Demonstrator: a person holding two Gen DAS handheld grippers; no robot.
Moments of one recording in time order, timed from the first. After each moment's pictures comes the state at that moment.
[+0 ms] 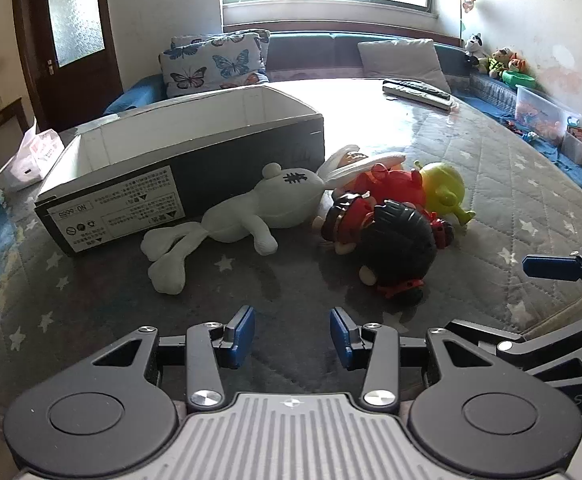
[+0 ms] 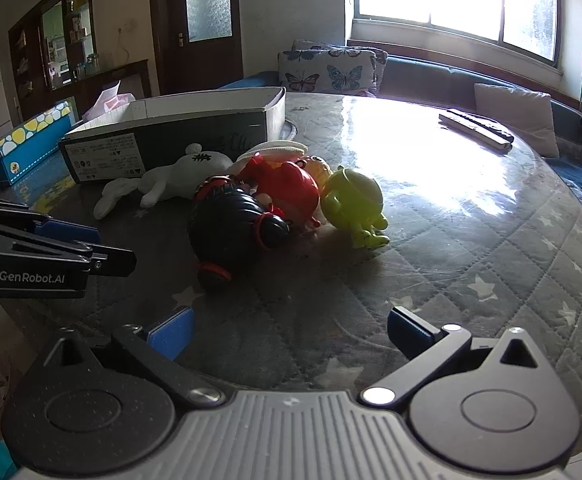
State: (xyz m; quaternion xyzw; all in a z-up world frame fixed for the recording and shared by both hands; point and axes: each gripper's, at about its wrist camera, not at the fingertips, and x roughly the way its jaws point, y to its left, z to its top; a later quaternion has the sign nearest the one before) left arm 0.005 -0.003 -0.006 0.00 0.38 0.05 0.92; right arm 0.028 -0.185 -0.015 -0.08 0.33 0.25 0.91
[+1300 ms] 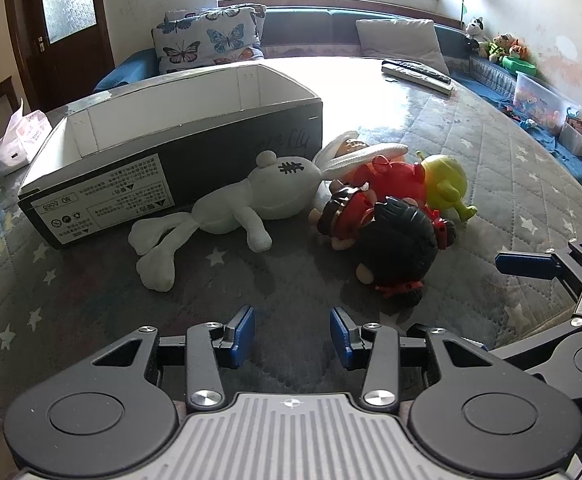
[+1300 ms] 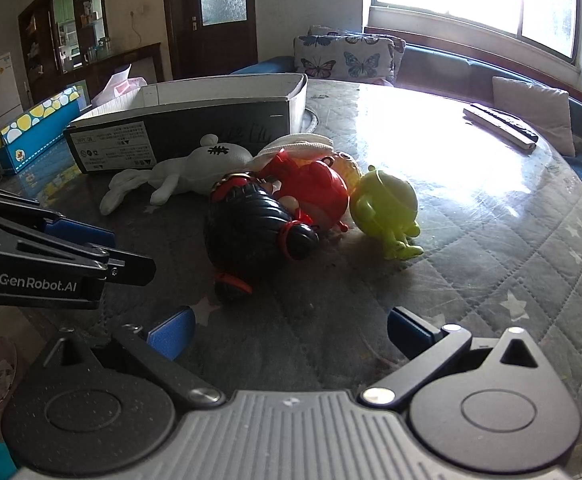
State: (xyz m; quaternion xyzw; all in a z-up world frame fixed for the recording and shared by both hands) left arm 0.023 0.002 -0.003 -0.01 0.42 0.03 0.91; right arm -0.295 -0.221 -0.034 -0.09 0.34 0.25 0.90
